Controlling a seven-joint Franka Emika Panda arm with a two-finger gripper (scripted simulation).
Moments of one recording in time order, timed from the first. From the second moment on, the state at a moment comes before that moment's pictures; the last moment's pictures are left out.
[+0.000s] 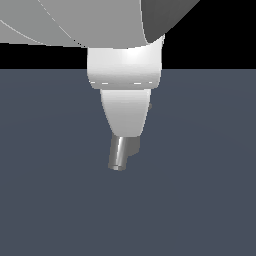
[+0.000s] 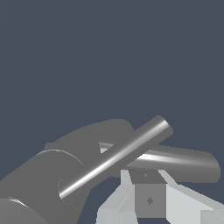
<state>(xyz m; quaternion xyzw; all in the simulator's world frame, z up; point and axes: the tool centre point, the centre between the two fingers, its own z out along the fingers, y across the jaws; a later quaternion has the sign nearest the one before) -0.142 -0.005 0.231 -0.66 0.69 -0.22 0.20</state>
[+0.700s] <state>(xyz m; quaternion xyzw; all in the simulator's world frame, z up) -0.122 -0.031 0.247 -0.66 0.69 -0.22 0.20</state>
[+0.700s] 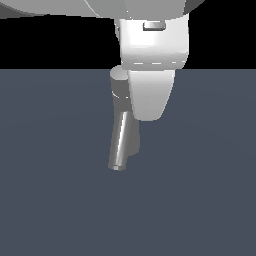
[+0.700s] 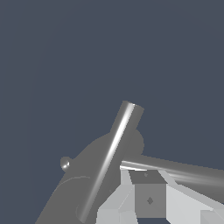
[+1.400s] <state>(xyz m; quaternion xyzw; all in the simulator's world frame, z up) -0.104 -0.046 0.253 -0.66 0.70 -0.21 0.19</state>
